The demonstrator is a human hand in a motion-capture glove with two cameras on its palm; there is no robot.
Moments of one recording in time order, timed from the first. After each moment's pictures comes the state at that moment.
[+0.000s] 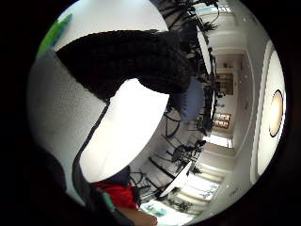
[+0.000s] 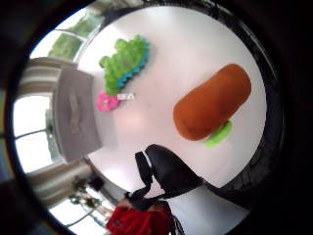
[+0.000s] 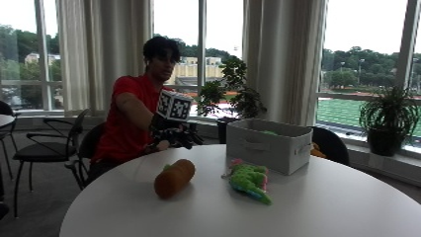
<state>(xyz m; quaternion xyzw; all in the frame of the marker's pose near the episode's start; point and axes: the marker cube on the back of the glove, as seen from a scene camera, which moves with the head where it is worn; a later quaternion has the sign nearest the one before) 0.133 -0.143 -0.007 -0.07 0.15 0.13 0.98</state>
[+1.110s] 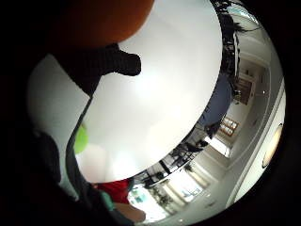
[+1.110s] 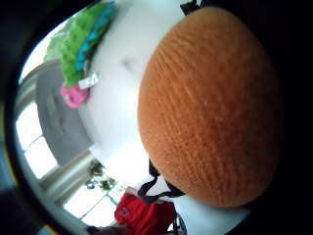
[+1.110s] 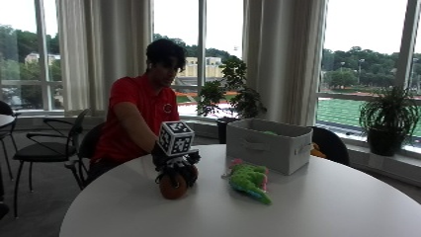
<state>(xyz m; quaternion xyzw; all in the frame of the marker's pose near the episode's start) 0.153 -0.157 0.095 -0.18 0.06 0.10 0.98</state>
